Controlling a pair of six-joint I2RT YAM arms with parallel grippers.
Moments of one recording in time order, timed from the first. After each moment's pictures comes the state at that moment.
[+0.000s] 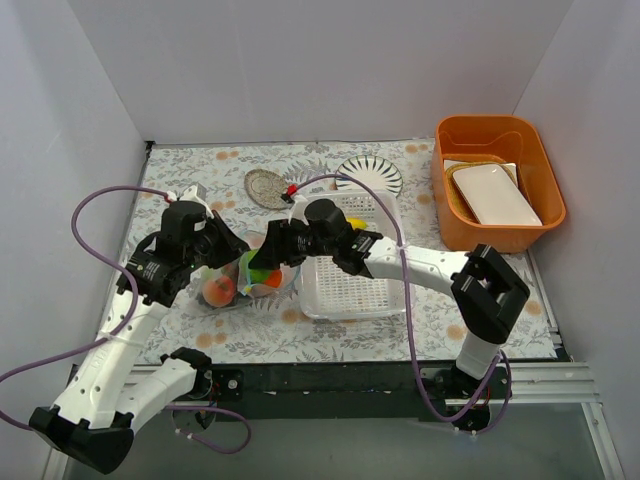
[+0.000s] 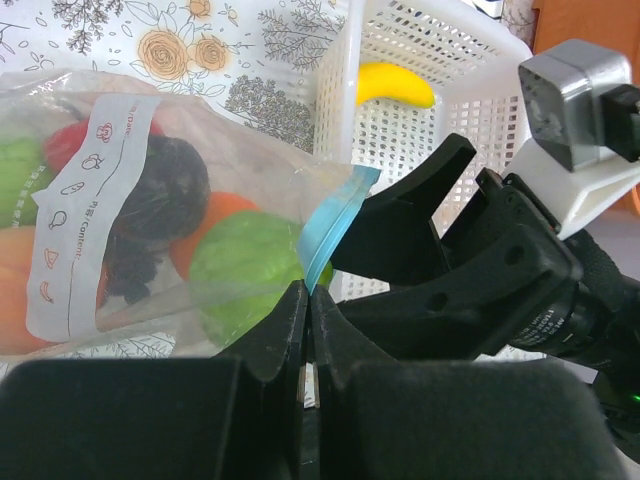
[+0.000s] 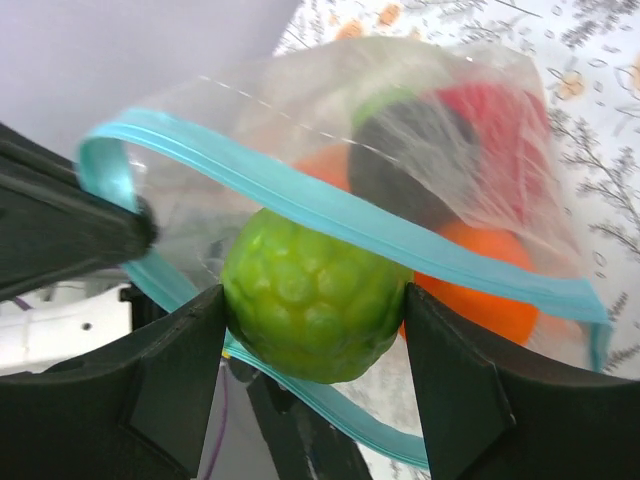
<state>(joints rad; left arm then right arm) -0.38 0.89 1.07 -0.82 0.01 -0.76 0.97 1.73 1.20 0.16 -0.38 0.74</state>
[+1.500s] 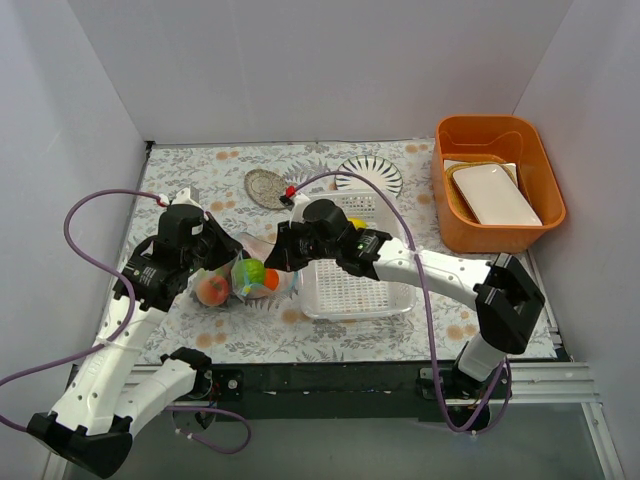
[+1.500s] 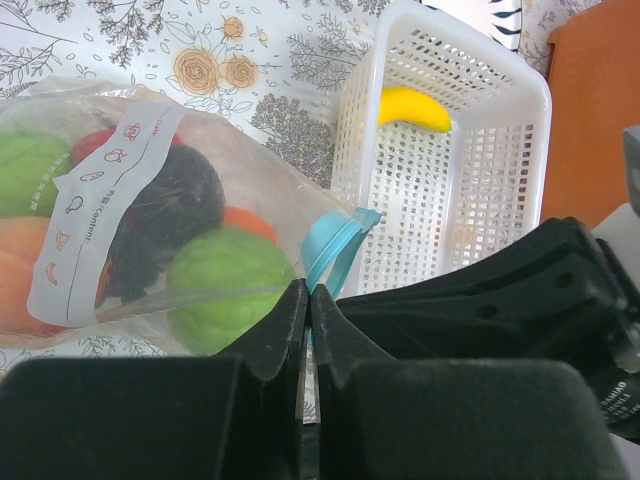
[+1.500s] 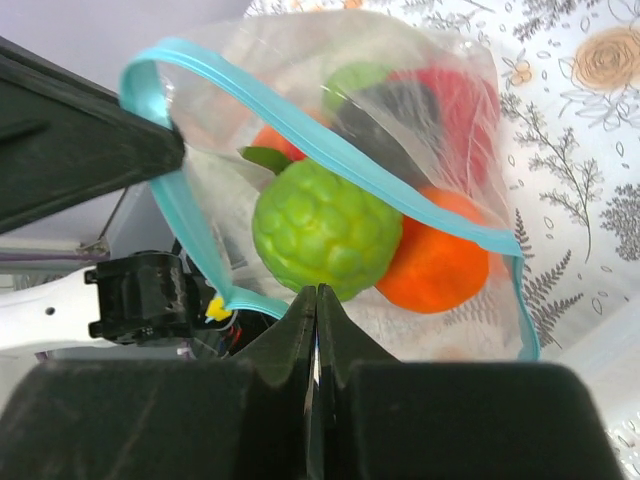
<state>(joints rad) -0.38 0.86 1.06 -0.83 -0.07 -0.78 1.02 1.63 1.24 -0.02 -0.26 0.63</state>
